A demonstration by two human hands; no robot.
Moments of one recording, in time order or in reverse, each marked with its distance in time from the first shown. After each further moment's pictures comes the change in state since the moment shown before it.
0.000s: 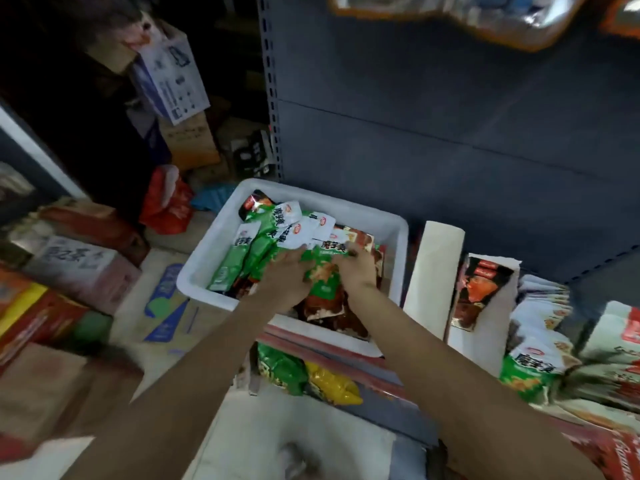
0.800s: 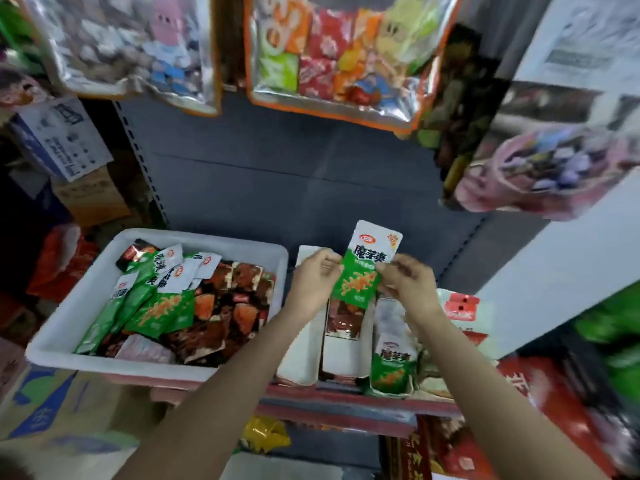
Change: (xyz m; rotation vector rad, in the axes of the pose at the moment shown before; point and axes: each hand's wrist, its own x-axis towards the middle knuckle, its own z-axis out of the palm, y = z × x) left_hand 0.020 0.246 -0.009 -0.914 0.264 0.213; right_hand -0.042 0.006 -0.276 0.309 0.134 -0.303
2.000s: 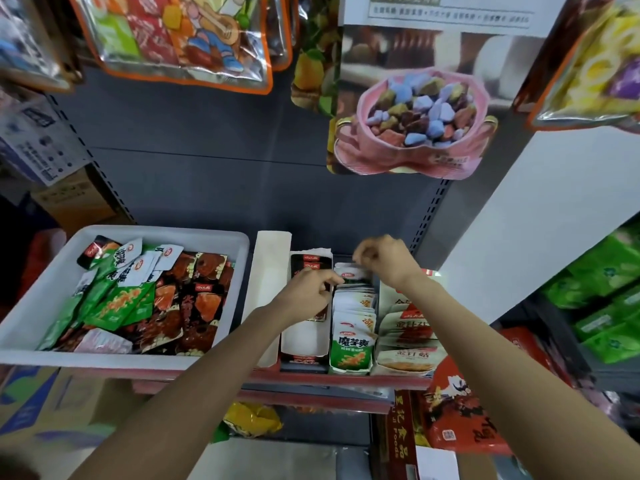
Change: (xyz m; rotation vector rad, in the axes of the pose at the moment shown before) left_hand -0.026 0.018 0.058 0.453 -0.445 0.047; right_hand 0.034 -0.001 -0.072 -0.978 -0.241 -0.198
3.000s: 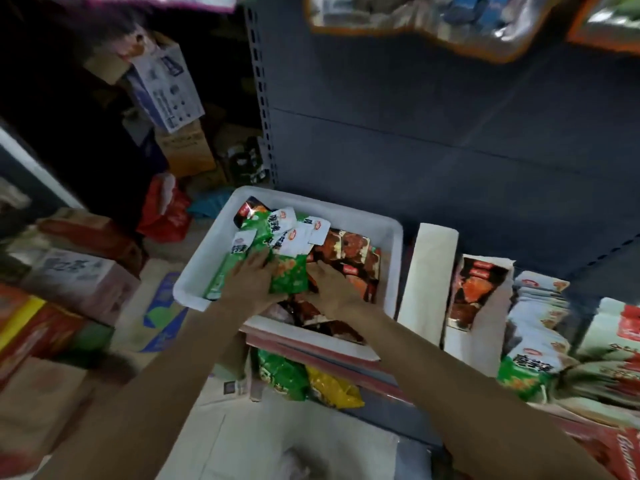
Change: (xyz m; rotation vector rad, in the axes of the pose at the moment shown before) left_hand -0.135 -0.281 -0.150 0.619 0.009 -0.459; right_hand 0.040 -0.234 0.261 -0.144 -0.535 -0.203
